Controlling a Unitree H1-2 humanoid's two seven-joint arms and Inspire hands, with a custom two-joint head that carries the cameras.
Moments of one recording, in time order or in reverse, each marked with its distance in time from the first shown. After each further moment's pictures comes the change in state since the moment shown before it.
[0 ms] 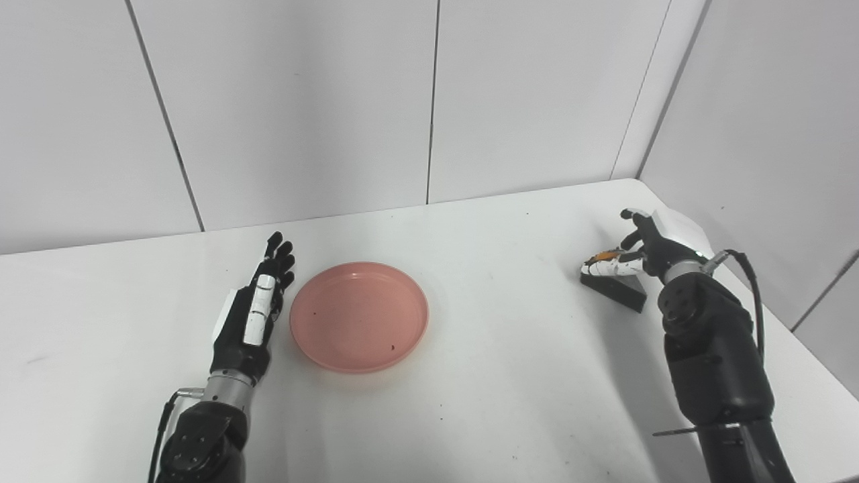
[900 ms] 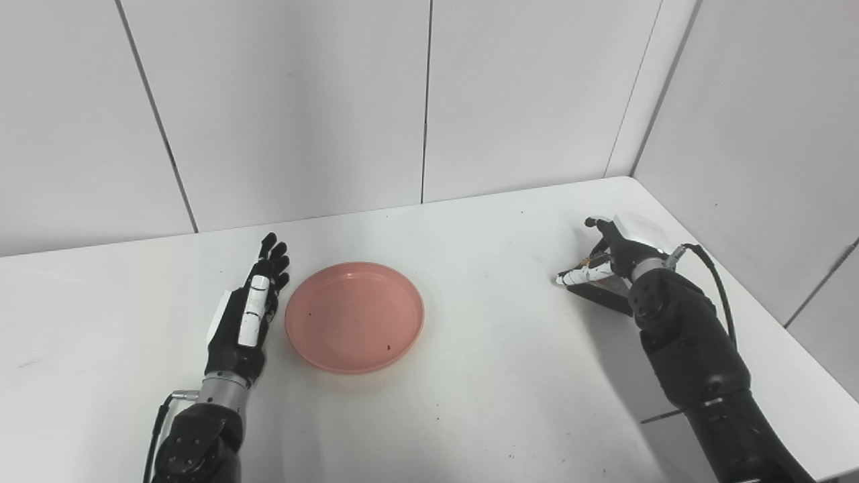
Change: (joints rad) left arm 0.001 -0.001 0.001 -0.005 -0.002 0.010 -0.001; right arm -0.044 -0.078 0.188 0.151 0.129 0.000 -0.115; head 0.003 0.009
